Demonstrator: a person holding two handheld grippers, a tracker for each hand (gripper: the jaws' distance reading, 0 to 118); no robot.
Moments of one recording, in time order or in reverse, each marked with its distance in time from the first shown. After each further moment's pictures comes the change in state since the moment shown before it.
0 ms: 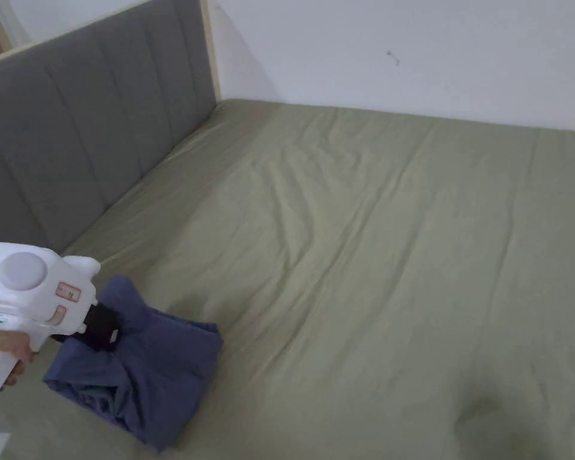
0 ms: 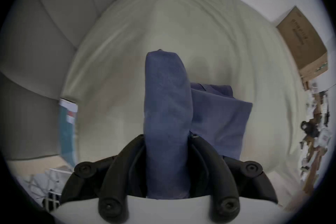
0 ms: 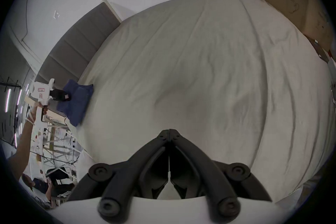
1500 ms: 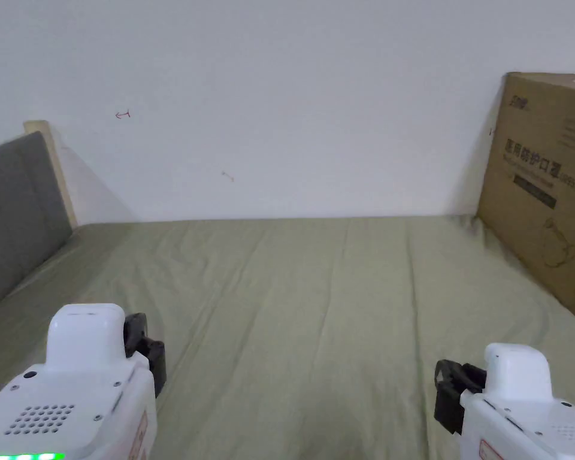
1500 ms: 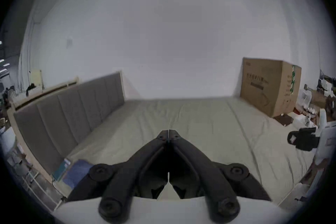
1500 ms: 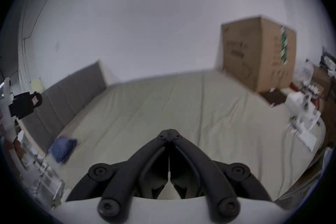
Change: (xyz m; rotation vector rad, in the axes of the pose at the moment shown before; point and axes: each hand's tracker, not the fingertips) left arm 0.352 -0.137 0.201 1.110 -0.008 -0.095; right arm 0.001 -0.001 0.166 0.756 -0.248 0.072
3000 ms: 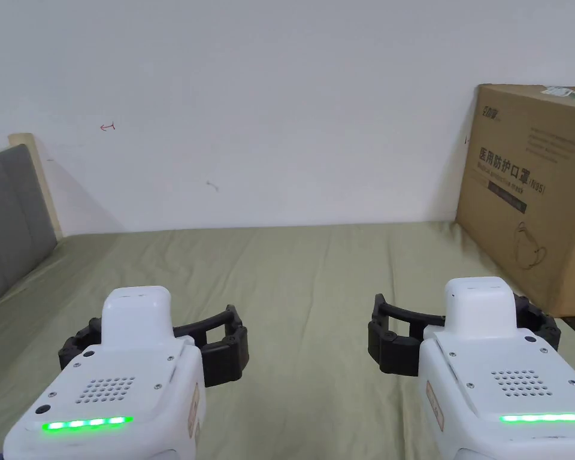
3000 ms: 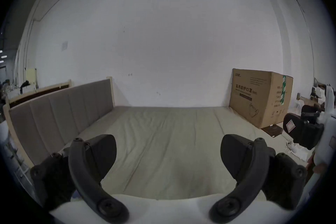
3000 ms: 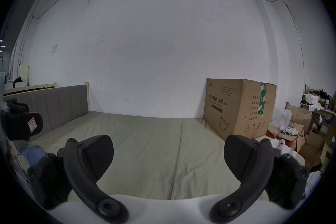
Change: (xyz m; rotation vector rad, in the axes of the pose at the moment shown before) left arm 0.049 0.005 -0.006 -0.023 -0.043 0.067; right arm -0.031 0.035 0.018 0.252 -0.137 0.175
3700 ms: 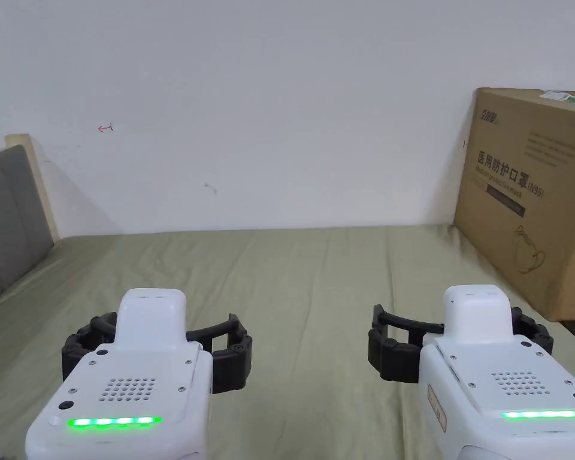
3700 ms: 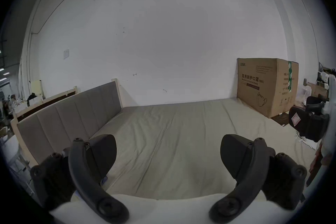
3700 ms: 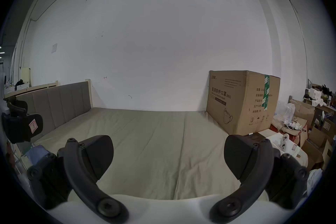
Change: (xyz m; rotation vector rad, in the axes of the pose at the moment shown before) left arm 0.012 0.002 0.001 -0.014 0.050 -0.118; right arm -0.001 -0.004 -0.013 -0.058 0.022 -0.020
